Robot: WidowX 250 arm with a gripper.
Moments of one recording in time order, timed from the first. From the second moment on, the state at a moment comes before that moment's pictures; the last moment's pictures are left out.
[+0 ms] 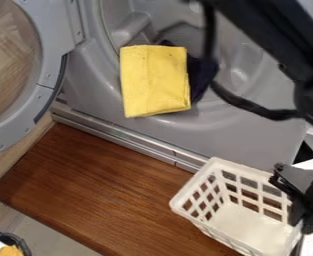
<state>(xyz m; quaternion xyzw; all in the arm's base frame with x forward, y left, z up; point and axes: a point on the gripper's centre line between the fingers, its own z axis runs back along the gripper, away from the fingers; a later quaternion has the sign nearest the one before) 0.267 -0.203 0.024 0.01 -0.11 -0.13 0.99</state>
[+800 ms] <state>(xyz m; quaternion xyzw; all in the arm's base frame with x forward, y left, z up) 0.279 -0.110 0.052 0.09 -0.12 0.01 0.99</state>
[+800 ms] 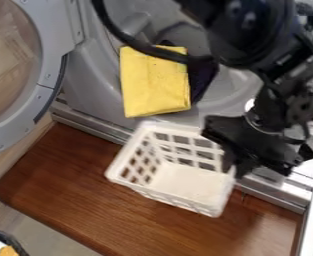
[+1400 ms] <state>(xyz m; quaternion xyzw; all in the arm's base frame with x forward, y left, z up) 0.266 -0.058 0.055 0.16 -0.09 0.08 0.98</state>
